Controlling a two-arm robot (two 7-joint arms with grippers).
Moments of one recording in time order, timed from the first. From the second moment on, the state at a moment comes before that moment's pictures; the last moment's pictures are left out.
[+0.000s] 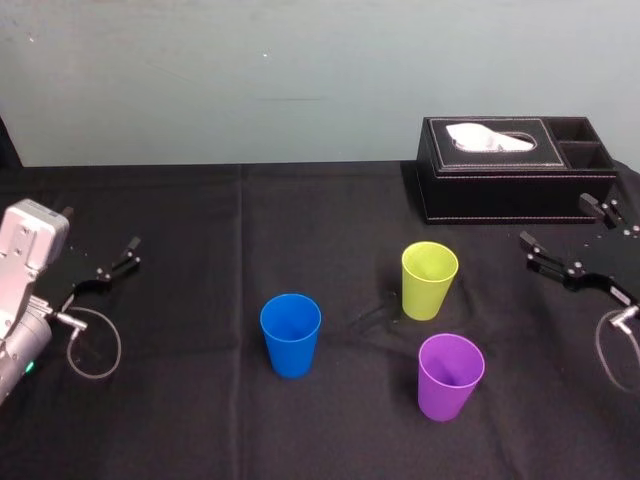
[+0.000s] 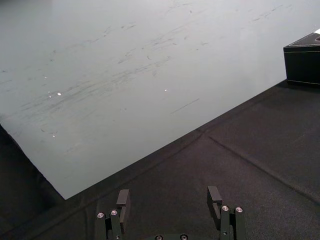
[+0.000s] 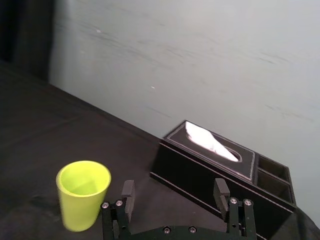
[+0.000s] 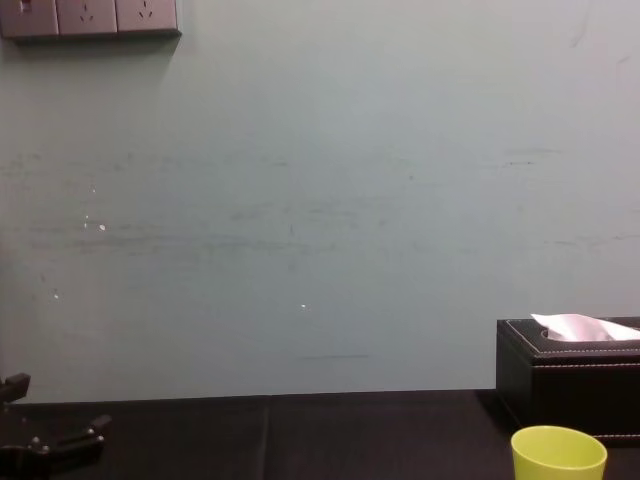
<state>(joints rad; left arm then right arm) -0.20 0.60 0.45 -1.41 -0.25 -0.12 0.03 0.00 0.78 -0.23 -1.64 0.41 -0.13 0.18</state>
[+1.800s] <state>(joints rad) -0.20 0.60 0.45 -1.41 -0.25 -0.12 0.03 -0.23 0.89 -0.16 -1.69 0.54 -0.18 0.72</state>
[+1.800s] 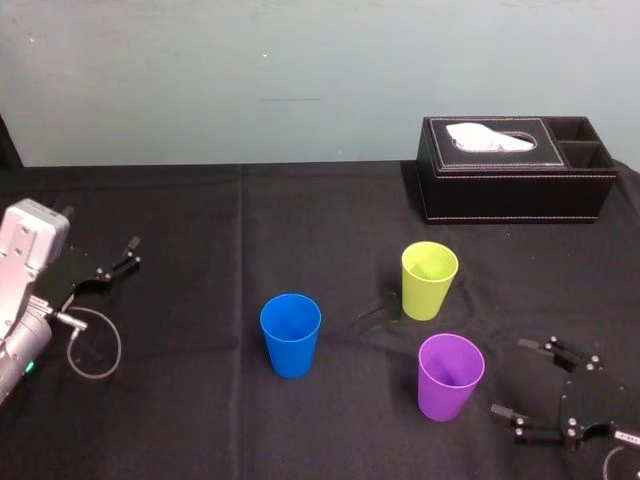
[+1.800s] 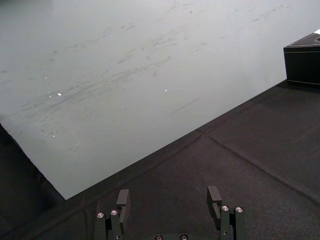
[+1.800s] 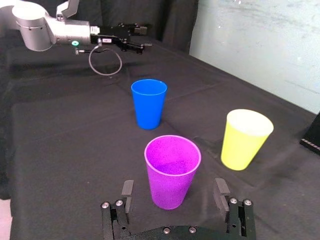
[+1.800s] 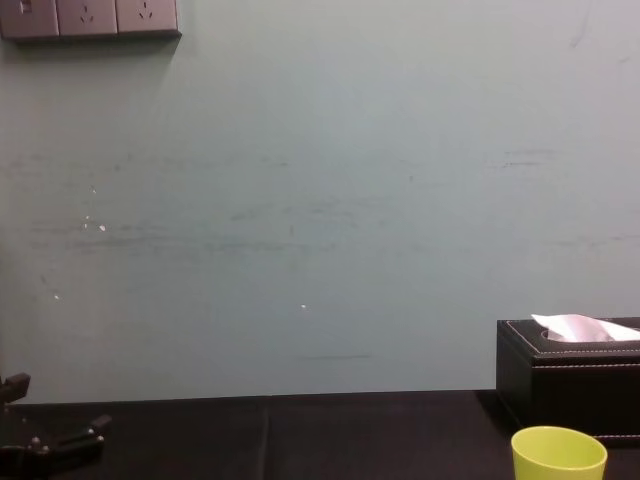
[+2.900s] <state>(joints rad) -0.20 0.60 0.45 -1.41 -0.25 -0.12 0.03 -0.17 0.83 -0.24 -1.63 0.52 -0.16 0.72</state>
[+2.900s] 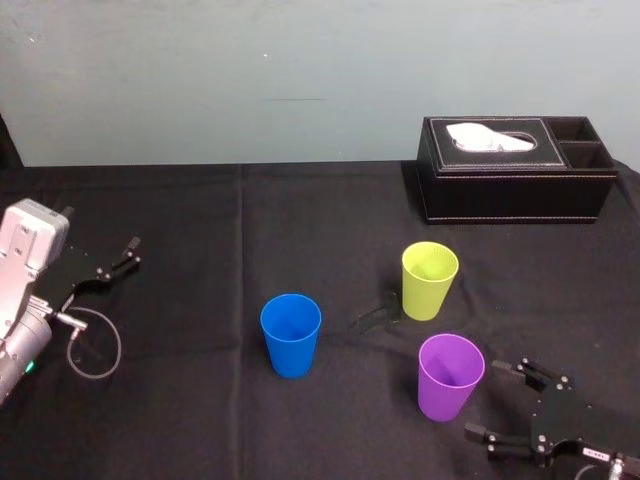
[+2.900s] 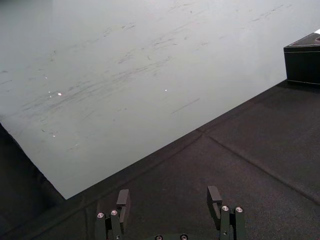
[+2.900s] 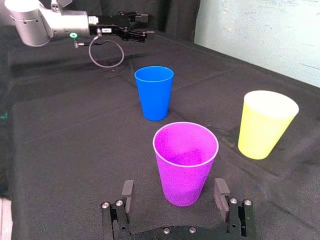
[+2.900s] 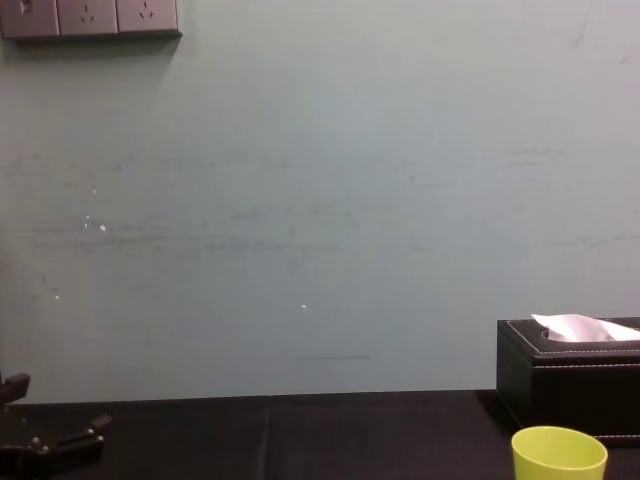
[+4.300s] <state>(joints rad) -0.20 0.60 0.45 -1.41 -0.25 -0.12 0.03 -0.06 0.78 -0.32 -1.58 0.50 -0.12 0.70</state>
